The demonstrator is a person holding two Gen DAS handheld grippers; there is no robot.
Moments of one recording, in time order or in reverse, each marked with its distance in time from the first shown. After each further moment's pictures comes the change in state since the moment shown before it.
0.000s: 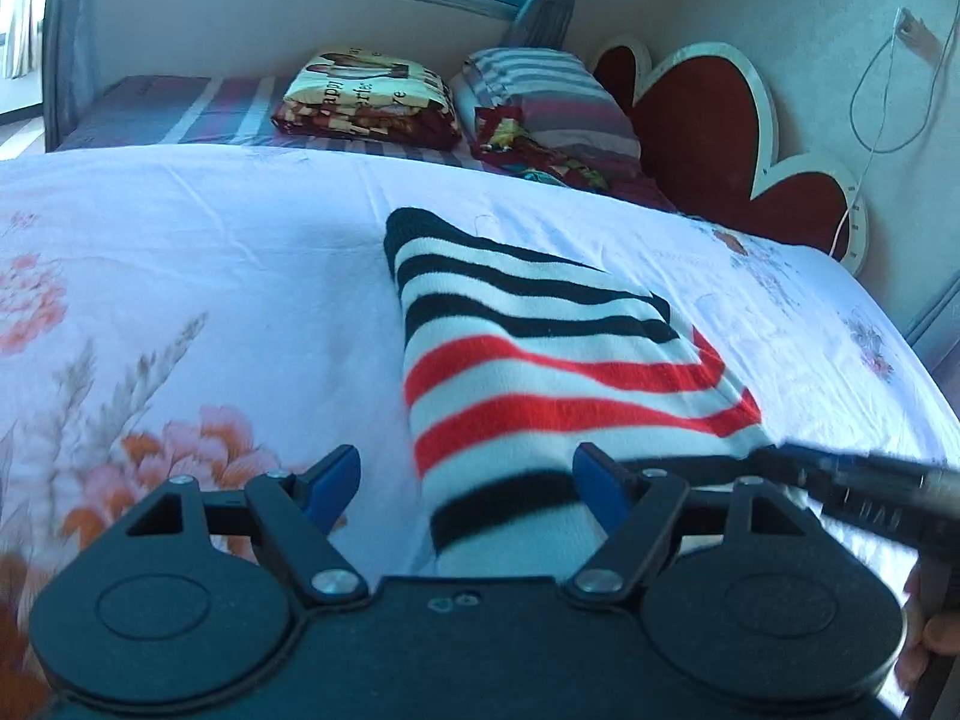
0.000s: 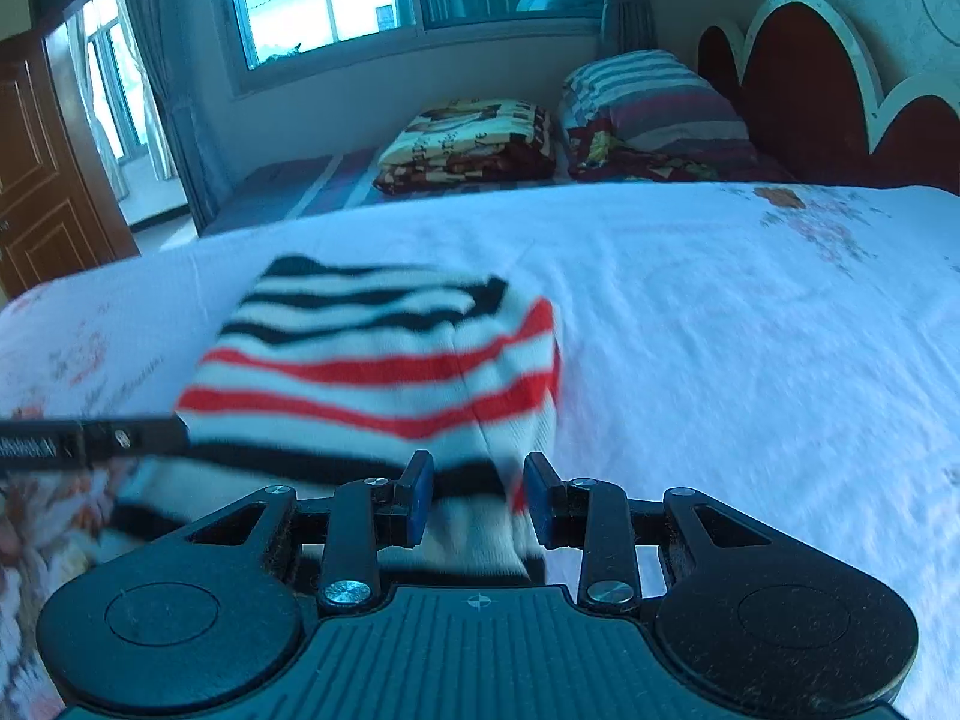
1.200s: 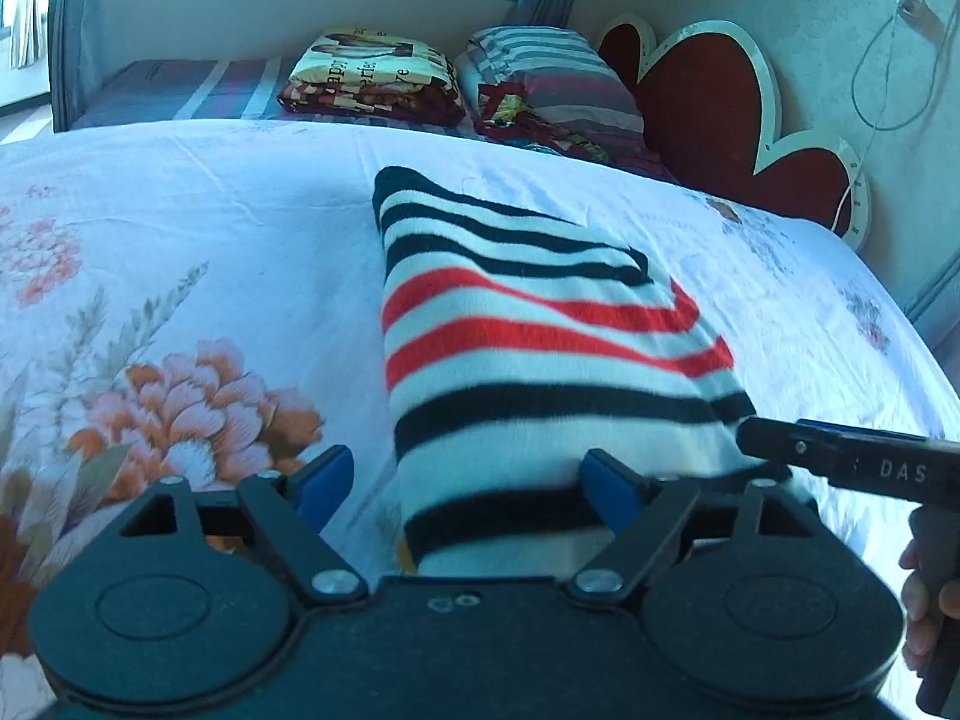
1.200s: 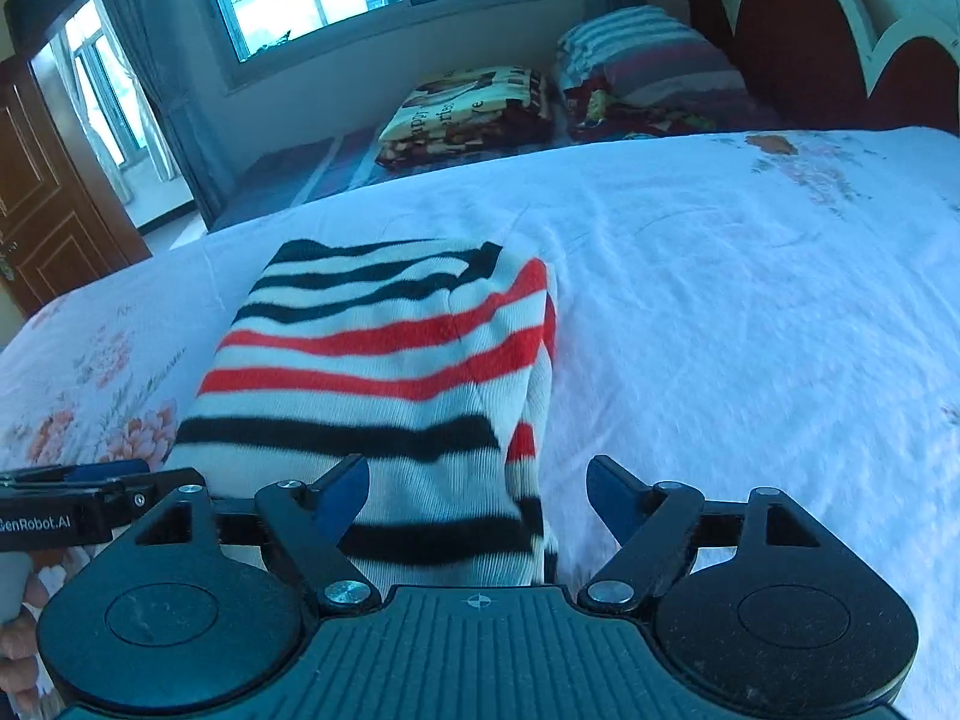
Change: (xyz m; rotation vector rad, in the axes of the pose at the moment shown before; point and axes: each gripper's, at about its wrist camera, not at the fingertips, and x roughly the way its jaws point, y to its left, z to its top) left arm -0.010 -0.019 -0.015 0.007 0.047 0.023; right arm -0.011 -0.016 0.009 0.096 0.072 0.077
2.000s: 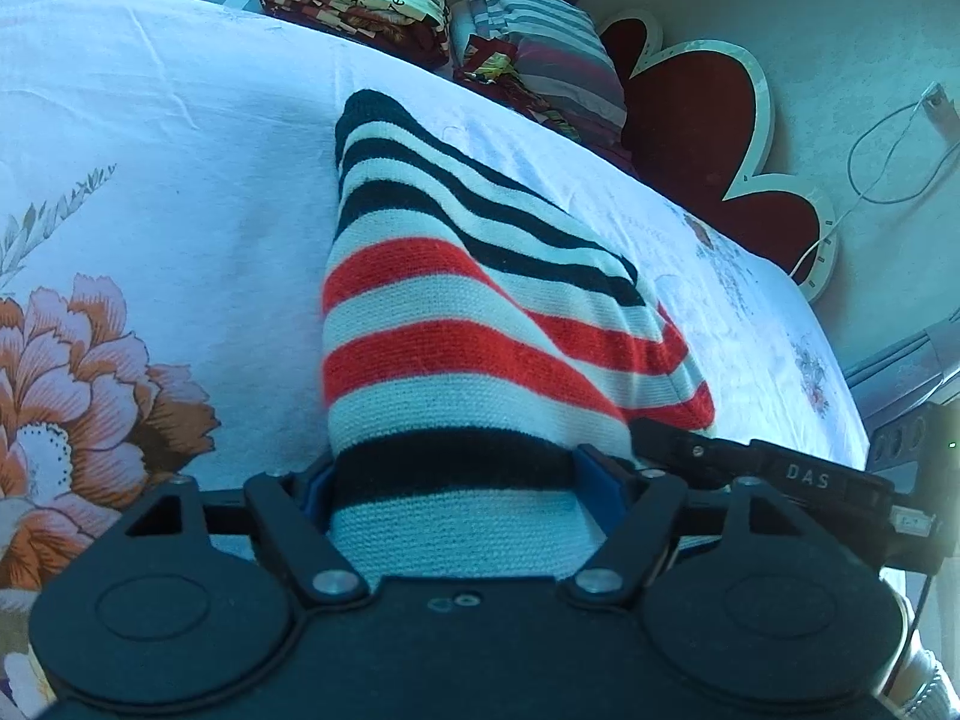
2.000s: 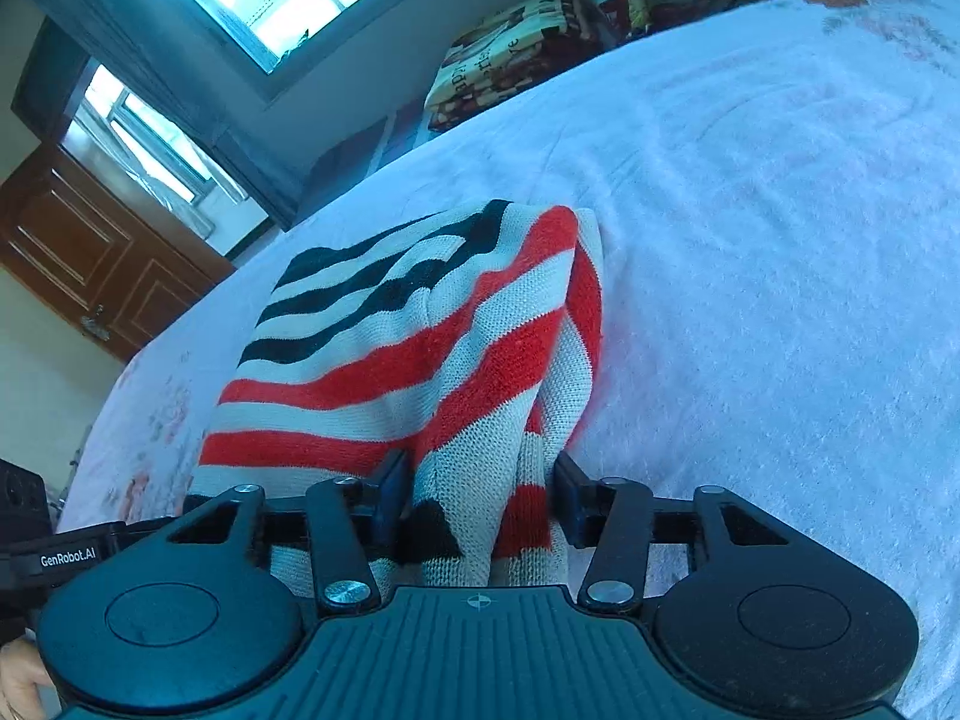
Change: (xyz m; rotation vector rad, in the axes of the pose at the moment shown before) left arm 0.055 0.017 0.015 -0.207 0.102 -0.207; right arm 0.067 -0.056 0.021 0.206 0.113 0.283
